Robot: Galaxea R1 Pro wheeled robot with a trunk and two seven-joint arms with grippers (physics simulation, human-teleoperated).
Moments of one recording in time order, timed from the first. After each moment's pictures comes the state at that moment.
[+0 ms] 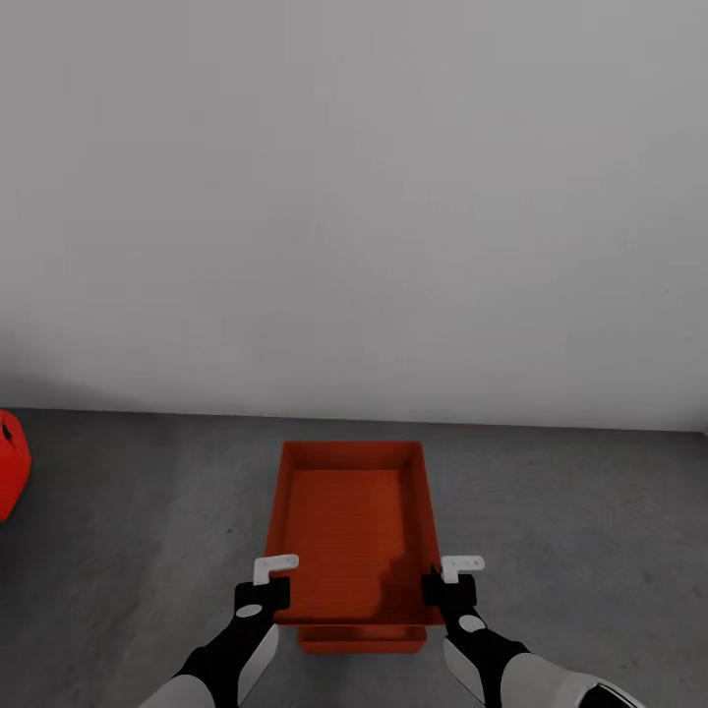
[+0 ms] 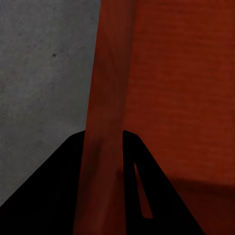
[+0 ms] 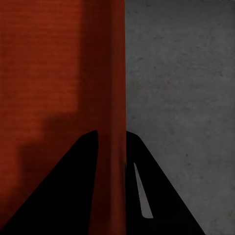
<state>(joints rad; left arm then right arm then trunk) -0.55 -0.13 -0.14 -0.38 0.15 -0.01 0.31 -0.67 0.09 0.73 -0.08 -0.64 -0.35 -0.21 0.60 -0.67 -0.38</state>
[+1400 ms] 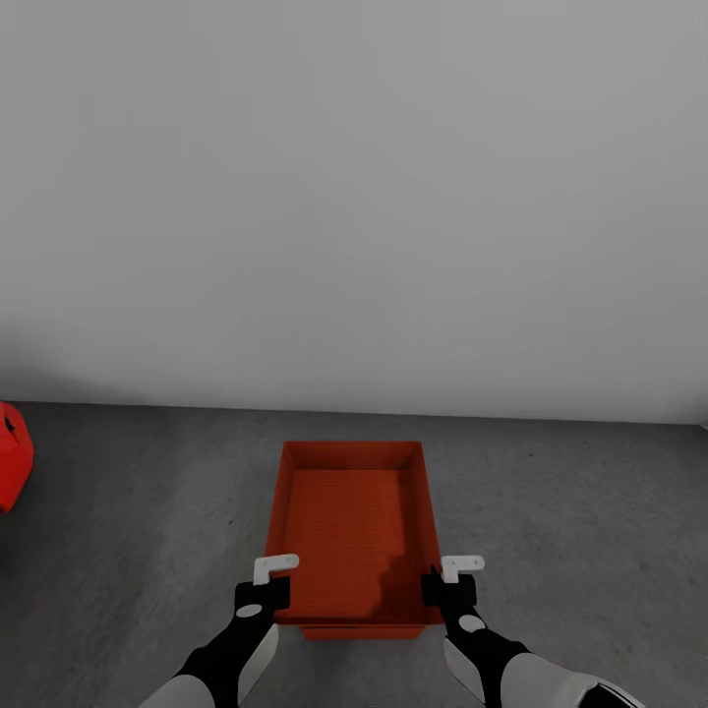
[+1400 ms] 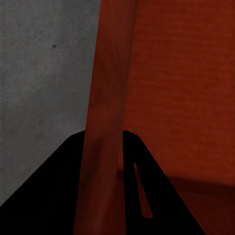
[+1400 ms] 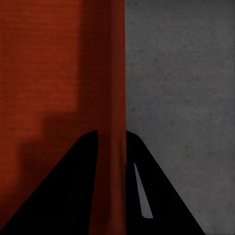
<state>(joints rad) -0.55 -0.13 -0.14 -0.38 0.15 -0.01 0.31 -0.67 0.09 0.73 -0.08 -0.64 -0.35 -0.21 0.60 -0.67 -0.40</state>
